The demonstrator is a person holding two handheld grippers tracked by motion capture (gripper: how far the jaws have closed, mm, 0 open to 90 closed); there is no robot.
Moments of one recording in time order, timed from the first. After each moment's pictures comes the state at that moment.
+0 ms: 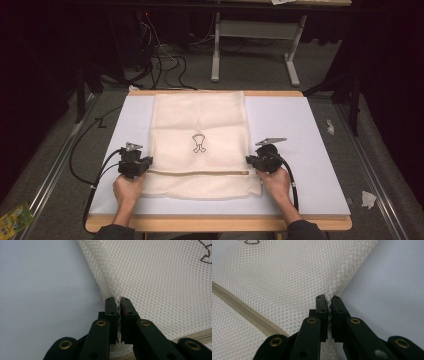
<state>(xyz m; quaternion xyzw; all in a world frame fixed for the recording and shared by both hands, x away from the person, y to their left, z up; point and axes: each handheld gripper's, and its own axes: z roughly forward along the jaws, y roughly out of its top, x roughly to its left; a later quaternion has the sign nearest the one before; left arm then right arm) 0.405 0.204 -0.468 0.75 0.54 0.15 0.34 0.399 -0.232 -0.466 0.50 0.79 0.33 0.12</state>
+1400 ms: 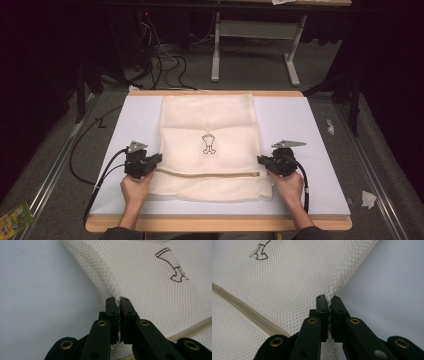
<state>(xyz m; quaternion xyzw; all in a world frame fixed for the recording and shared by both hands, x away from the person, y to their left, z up) 0.394 0.183 -0.453 0.74 0.51 0.13 0.41 0.379 -0.268 -0.455 0.51 0.77 0.37 0.13</state>
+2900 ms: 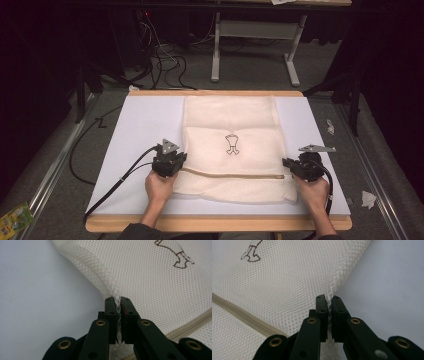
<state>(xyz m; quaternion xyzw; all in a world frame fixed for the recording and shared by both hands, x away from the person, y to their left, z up) 0.395 0.105 -0.454 0.79 0.44 0.17 0.39 0.354 -0.333 -0.449 0.55 0.74 0.35 0.17</state>
